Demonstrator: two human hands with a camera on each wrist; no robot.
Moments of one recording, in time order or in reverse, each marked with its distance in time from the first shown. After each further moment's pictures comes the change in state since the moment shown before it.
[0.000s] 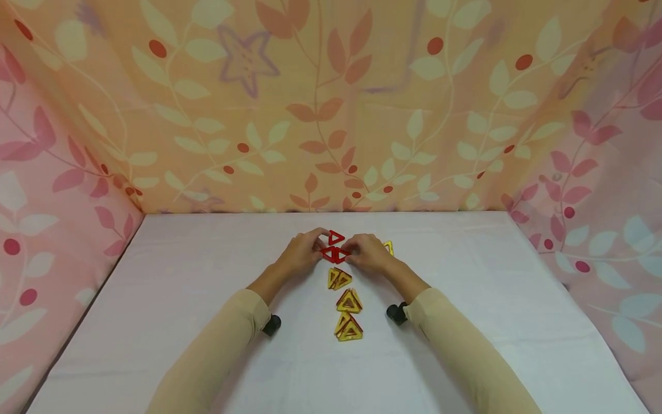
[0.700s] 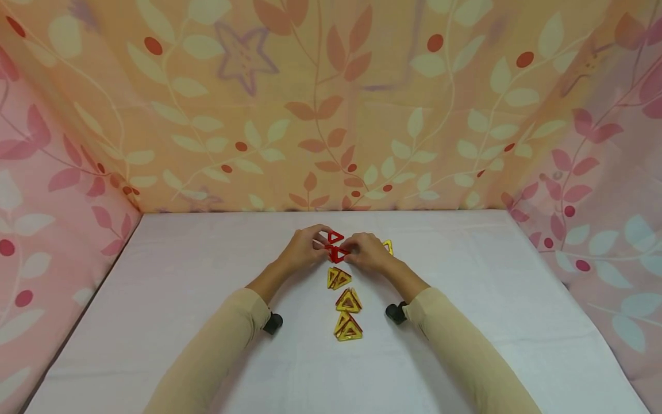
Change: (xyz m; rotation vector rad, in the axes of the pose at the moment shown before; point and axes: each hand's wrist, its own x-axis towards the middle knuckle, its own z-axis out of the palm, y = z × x) left_hand 0.006 0.002 0.000 -0.202 0.025 0.031; right_hand 0.001 0.001 0.001 0.018 -0.012 0.027
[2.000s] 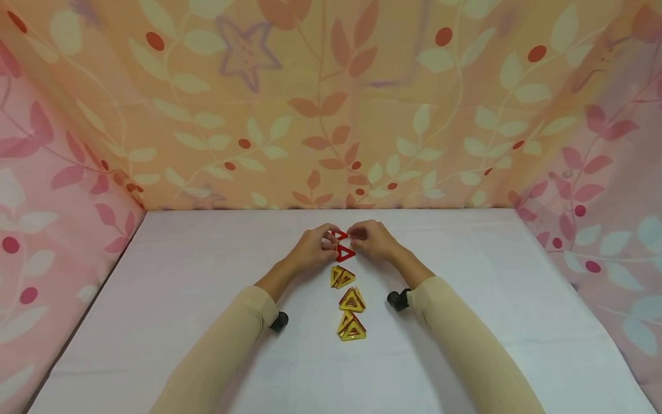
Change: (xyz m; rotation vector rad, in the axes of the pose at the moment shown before) left_hand 0.004 0.003 0.008 -0.110 -0.061 -0.052; right_hand 0.017 0.012 -0.017 0.128 0.043 -0.006
